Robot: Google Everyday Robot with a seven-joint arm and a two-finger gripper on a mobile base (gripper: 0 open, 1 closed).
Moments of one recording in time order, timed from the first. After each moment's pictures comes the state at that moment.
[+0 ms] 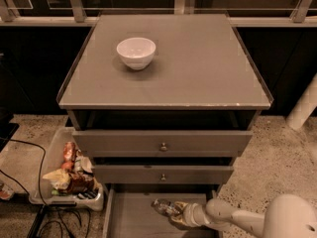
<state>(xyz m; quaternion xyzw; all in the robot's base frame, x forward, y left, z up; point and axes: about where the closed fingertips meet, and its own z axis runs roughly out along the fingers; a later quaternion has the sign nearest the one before) 0.496 -0.108 0.139 -0.58 0.73 0.18 0.32</state>
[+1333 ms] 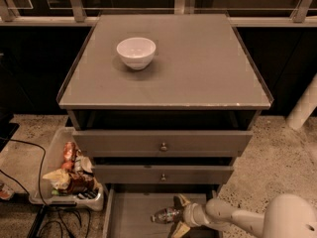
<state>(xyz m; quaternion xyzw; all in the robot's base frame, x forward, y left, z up) 0.496 -0.108 0.139 -0.58 0.73 0.18 0.32</state>
